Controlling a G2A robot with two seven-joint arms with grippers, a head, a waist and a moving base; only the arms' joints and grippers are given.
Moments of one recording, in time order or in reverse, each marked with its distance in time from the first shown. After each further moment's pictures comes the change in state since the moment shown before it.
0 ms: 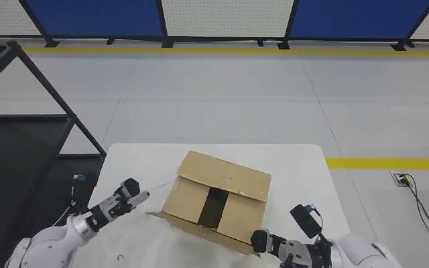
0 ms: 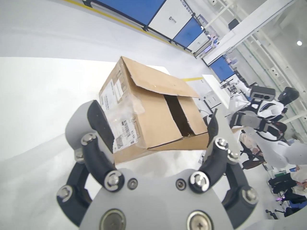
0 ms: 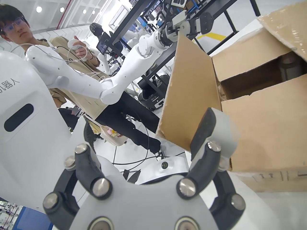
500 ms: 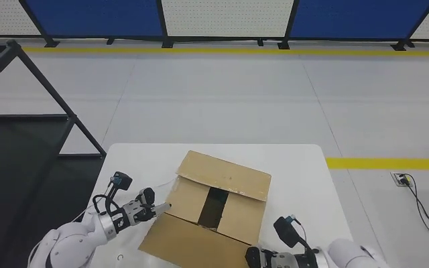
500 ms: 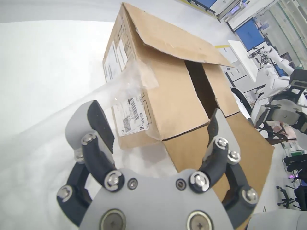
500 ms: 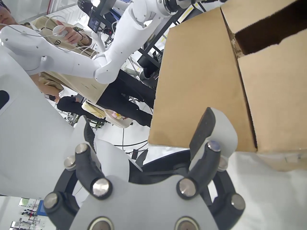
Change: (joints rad) left arm -0.057 0.002 0.150 0.040 0.164 0.045 -0.027; right arm 0.026 0.032 -0.103 0.066 -0.050 0.060 0.050
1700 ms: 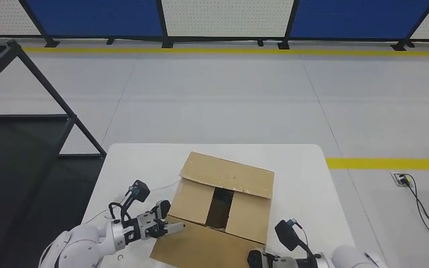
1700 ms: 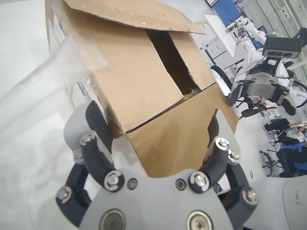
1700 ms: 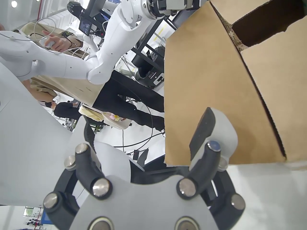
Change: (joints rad) left arm 0.024 0.029 0.085 -0.058 -0.108 -0.078 -0.083; right arm -0.059 0.030 0.024 -0.067 -0.042 0.061 -0.054
